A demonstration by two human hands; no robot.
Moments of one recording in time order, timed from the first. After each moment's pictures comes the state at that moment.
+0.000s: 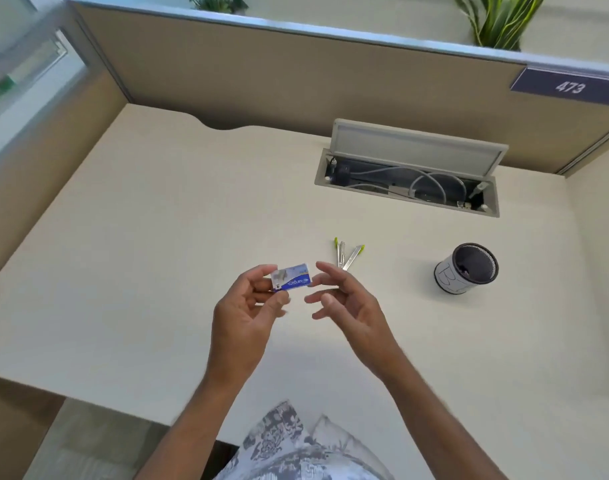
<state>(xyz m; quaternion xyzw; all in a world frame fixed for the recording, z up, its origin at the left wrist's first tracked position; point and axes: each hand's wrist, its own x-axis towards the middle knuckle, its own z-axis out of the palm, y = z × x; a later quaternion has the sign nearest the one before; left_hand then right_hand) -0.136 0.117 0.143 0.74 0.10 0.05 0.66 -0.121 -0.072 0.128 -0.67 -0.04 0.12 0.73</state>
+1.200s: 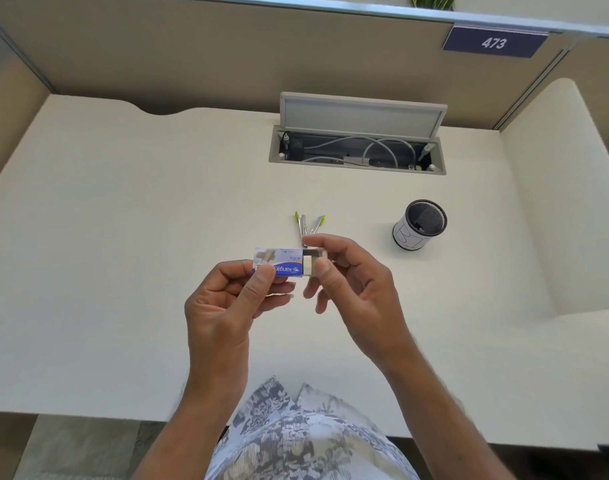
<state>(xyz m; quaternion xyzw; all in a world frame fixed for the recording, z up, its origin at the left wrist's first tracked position) -0.173 0.077 0.212 0.56 0.11 0.01 0.82 -0.167 -0.087 0.207 -0.66 0.00 0.00 0.75</state>
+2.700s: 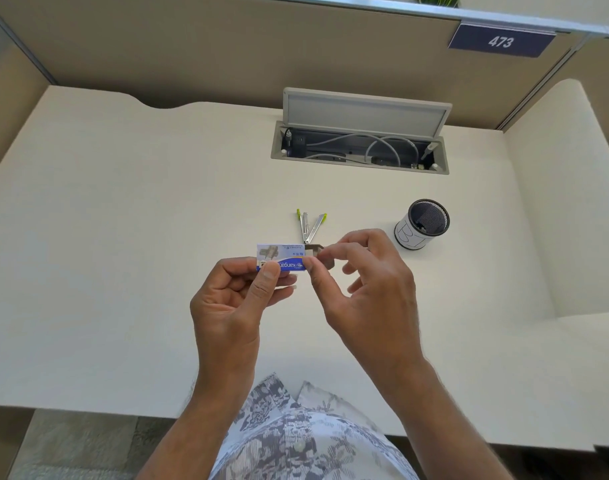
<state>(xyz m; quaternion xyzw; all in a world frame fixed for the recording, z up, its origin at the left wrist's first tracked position) -0.172 0.070 0.205 0.58 0.12 0.05 0.80 -0.171 -0.078 0.227 -0.90 0.05 -0.17 0.41</state>
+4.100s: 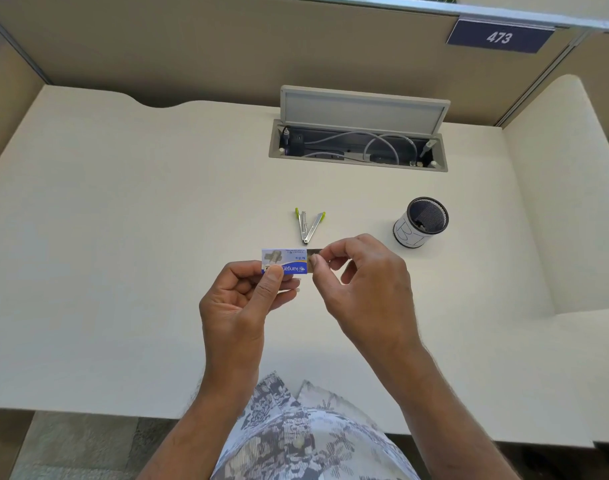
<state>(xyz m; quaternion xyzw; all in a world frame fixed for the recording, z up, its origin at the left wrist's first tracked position) -0.171 0.064 0.196 0.56 0.15 0.02 0.81 -0.160 -0.081 0.223 -0.91 0.09 -0.10 0.39</state>
